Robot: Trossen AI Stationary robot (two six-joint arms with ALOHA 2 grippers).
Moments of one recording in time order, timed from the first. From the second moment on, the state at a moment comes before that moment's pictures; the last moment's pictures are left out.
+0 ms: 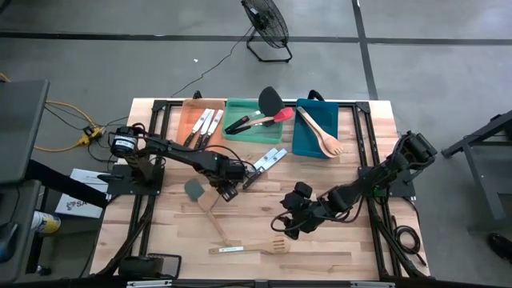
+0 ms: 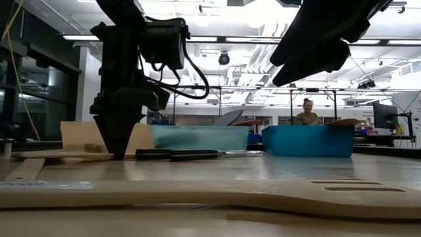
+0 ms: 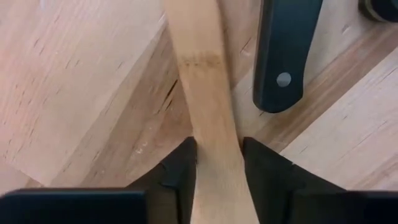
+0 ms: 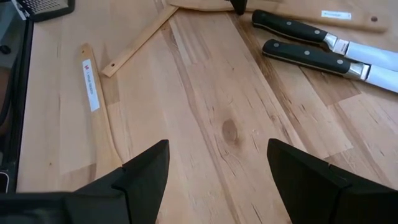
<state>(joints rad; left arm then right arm) -0.05 1.75 1.03 -0.75 -0.04 -0.75 0.52 1.61 0.98 -0.21 0.47 0.74</state>
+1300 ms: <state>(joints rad) -0.05 1.74 1.15 -1.03 -0.06 -0.71 0.52 1.61 0.98 -0.21 0.47 0.74</state>
